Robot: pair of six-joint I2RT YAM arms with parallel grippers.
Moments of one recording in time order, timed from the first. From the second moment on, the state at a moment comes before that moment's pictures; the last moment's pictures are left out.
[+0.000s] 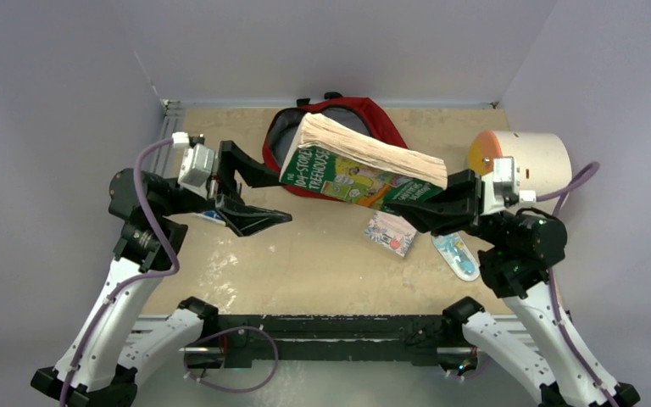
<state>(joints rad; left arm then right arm) -0.40 0.83 1.11 0.21 1.11 -0.41 0.49 0.67 0.90 0.47 -0.78 0.49</state>
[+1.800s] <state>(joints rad) -0.40 0.94 1.11 0.24 1.16 -0.51 0.49 0.79 0.93 0.27 -0.96 0.36</state>
